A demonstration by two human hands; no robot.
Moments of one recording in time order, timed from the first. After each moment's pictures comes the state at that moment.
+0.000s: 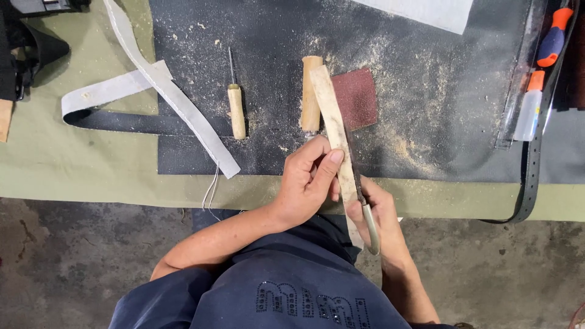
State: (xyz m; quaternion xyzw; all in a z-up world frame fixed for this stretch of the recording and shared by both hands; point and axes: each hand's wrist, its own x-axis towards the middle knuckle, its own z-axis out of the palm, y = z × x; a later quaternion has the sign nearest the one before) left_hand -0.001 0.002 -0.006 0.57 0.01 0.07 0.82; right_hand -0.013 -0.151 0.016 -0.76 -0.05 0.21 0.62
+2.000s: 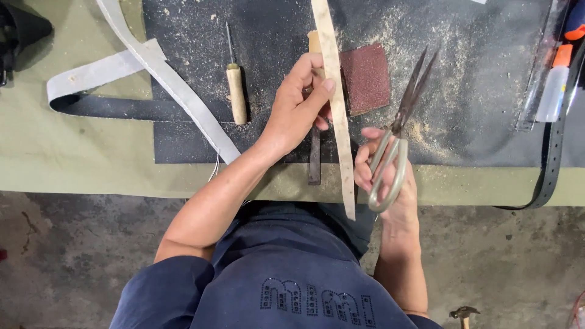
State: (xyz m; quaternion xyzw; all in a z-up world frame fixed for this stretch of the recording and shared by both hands) left_hand 0.063 0.052 -0.030 0.66 0.04 -0.08 0.75; right_hand 0.004 -0.172 -0.056 -0.41 -0.02 0.25 0.88
